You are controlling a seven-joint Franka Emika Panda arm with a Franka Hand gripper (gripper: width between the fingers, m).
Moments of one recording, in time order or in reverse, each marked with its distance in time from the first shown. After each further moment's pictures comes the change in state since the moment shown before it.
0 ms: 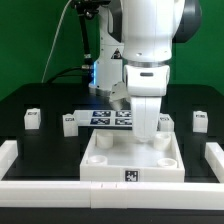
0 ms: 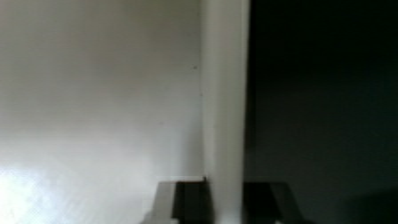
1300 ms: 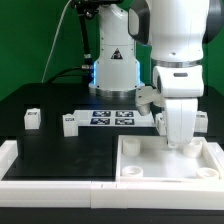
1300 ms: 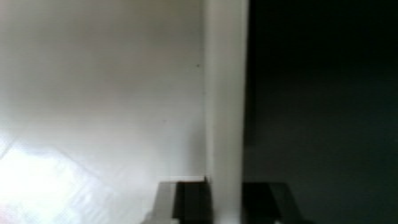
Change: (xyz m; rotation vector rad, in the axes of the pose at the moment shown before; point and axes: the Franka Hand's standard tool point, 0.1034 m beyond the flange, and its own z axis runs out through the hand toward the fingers) arm 0.053 0.031 -0.006 -0.042 0.022 -0.035
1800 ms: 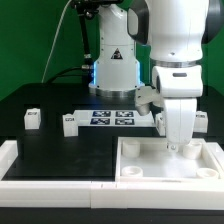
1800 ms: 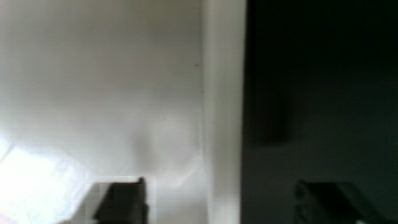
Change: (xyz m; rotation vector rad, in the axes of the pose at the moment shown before) arm -0.001 0.000 0.000 0.000 0.000 0.002
